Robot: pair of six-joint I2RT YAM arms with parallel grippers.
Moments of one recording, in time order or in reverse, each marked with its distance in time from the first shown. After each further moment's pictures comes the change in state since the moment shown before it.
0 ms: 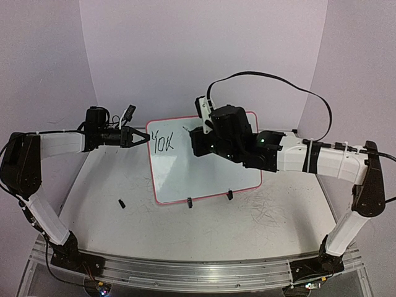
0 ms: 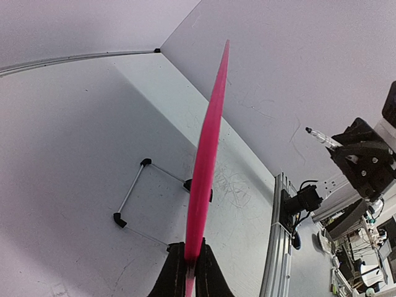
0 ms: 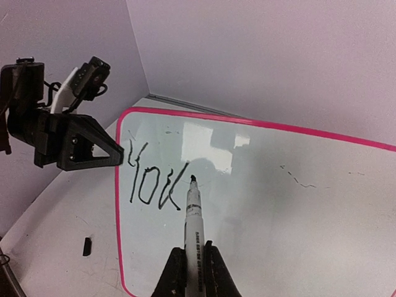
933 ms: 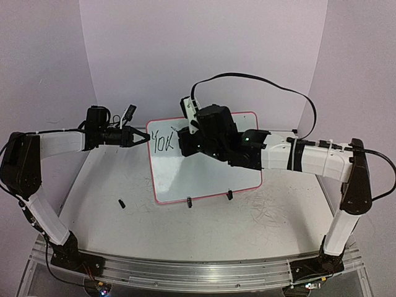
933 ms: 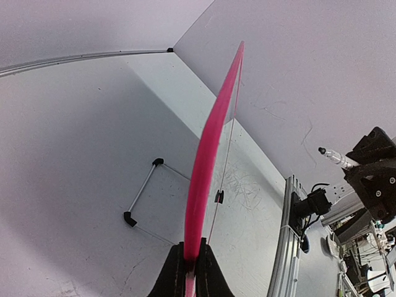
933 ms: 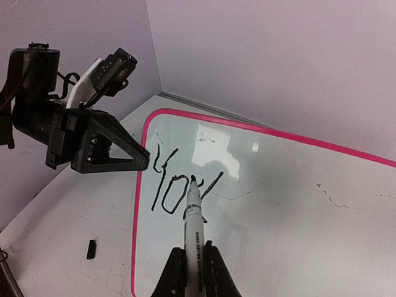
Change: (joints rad) left arm -0.007 0.000 0.017 -0.047 -0.060 0.022; right arm 0.019 0.114 0.120 -0.001 -0.018 -0.049
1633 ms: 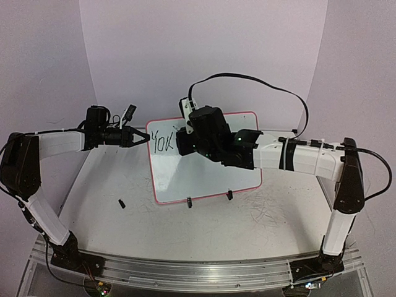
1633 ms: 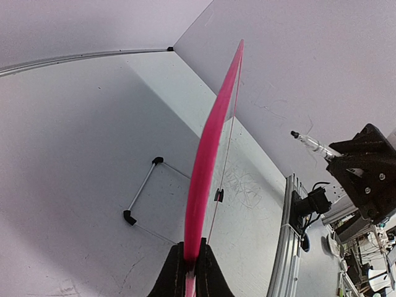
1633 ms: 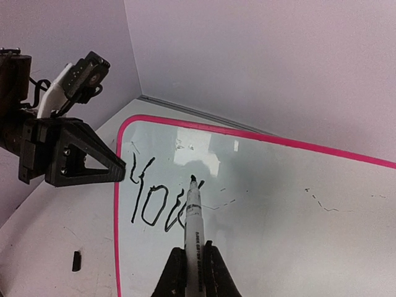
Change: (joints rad) left arm -0.001 -0.011 0.000 -0.019 -0.004 0.013; right arm 0.000 0.065 0.065 -0.022 0.096 0.015
